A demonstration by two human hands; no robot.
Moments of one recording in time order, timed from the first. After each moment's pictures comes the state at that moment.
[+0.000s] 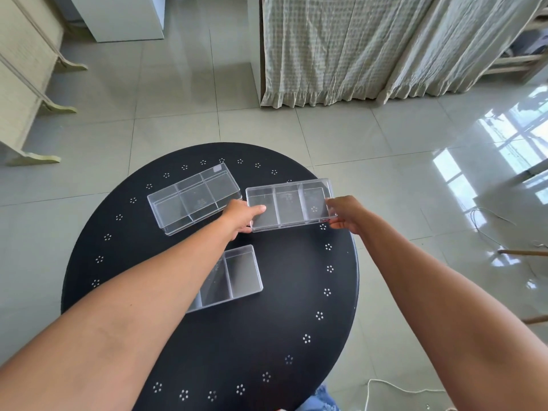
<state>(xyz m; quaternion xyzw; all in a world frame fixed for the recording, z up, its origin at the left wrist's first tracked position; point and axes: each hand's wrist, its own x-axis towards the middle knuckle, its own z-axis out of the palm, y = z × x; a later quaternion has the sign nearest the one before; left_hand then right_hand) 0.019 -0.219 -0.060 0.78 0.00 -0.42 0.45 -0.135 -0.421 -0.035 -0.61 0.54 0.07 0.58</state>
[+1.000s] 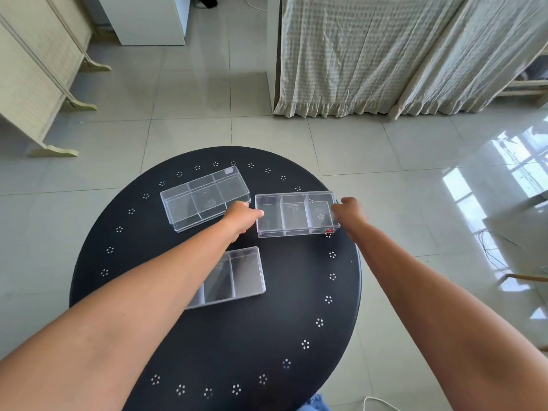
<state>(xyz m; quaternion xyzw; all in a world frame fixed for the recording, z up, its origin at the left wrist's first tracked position) 0.023 -0.207 -0.056 0.83 -0.04 -0.38 0.40 -0.126 -0.414 -0.034 -0.72 0.55 0.03 0.42</state>
